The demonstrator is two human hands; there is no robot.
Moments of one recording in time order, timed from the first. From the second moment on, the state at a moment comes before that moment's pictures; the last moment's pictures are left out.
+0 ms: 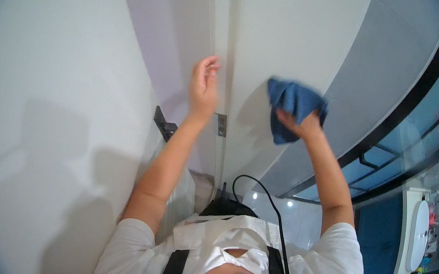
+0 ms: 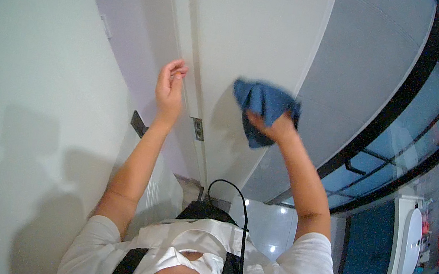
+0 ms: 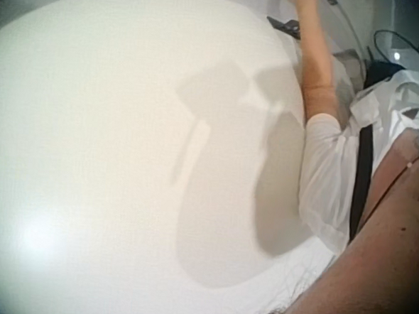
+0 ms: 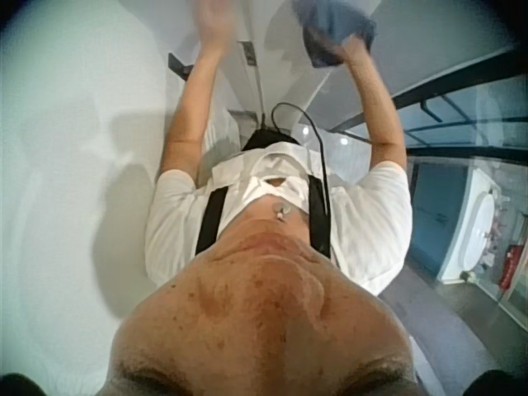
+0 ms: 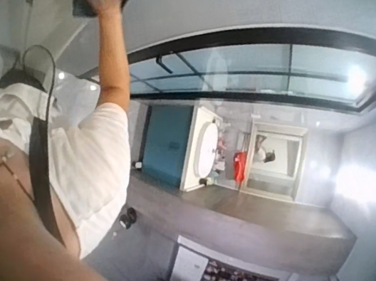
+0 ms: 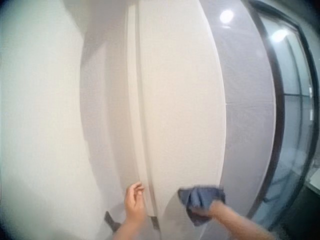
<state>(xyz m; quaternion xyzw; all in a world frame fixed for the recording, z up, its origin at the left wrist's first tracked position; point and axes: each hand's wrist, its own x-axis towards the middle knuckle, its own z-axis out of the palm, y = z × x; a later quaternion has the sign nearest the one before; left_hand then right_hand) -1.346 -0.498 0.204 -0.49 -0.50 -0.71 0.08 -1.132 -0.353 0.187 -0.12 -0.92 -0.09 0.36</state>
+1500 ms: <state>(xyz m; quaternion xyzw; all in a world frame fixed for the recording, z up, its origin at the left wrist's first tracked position) -1.325 -0.423 0.071 -0.38 -0.55 -0.74 0.02 -1.124 -0.286 0.095 -0.22 -0.85 -0.20 0.43</state>
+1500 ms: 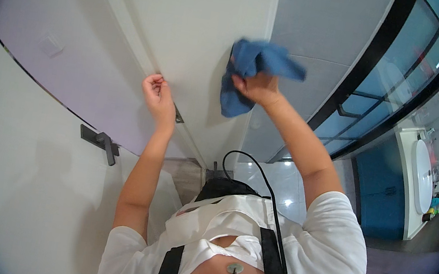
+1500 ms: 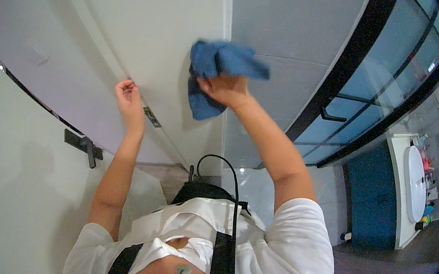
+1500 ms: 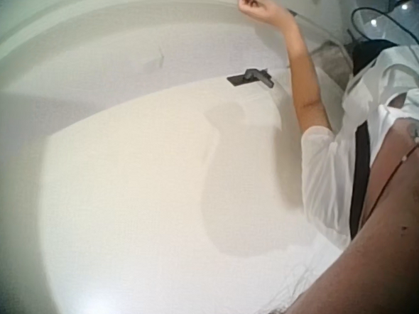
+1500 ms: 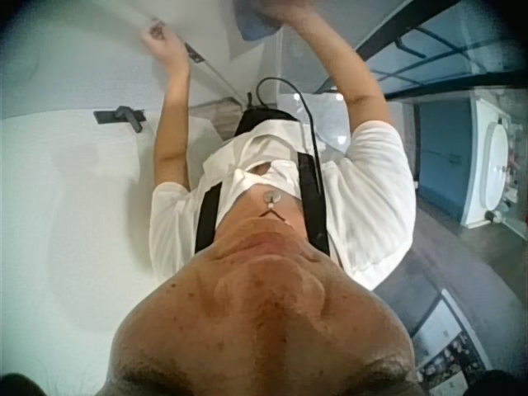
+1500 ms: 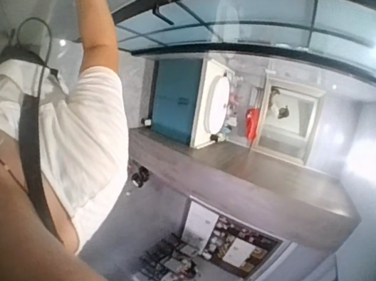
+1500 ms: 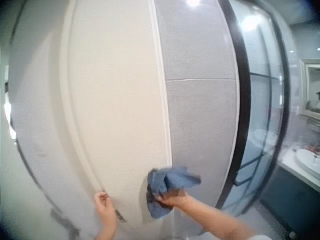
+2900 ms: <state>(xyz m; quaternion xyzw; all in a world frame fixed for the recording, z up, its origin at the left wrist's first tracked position) -1.189 -0.387 0.100 -0.45 -0.58 -0.66 0.16 -1.070 -0.241 0.163 -0.03 -0.86 0.06 0.50</state>
